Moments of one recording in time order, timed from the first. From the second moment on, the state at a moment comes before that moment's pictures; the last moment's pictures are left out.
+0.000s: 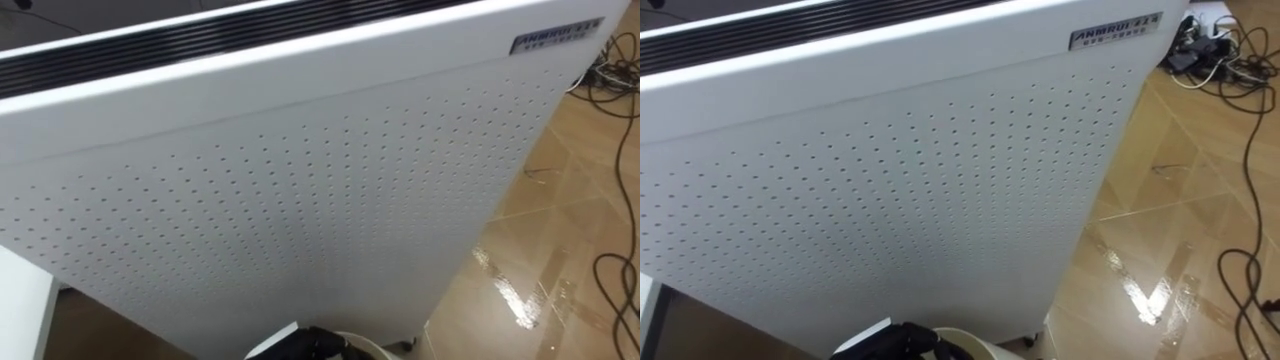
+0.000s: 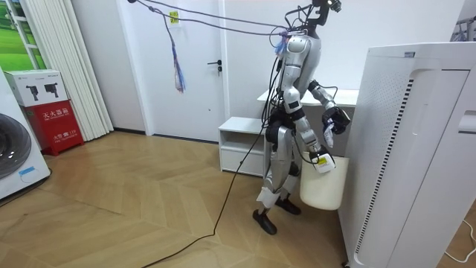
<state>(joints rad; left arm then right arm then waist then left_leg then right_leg) 0.07 0.34 -0.38 0.23 -0.16 -0.09 -0.50 -0.13 -0.29 0.37 0.90 0.20 -0.06 0.18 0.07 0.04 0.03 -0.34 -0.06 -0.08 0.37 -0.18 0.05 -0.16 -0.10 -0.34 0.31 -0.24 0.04</state>
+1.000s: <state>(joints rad) 0.09 0.36 -0.39 0.23 0.39 -0.08 -0.50 -0.12 -0.35 0.41 0.90 0.19 -0.06 0.20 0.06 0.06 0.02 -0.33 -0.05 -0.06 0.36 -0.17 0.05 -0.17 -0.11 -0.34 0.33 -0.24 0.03</state>
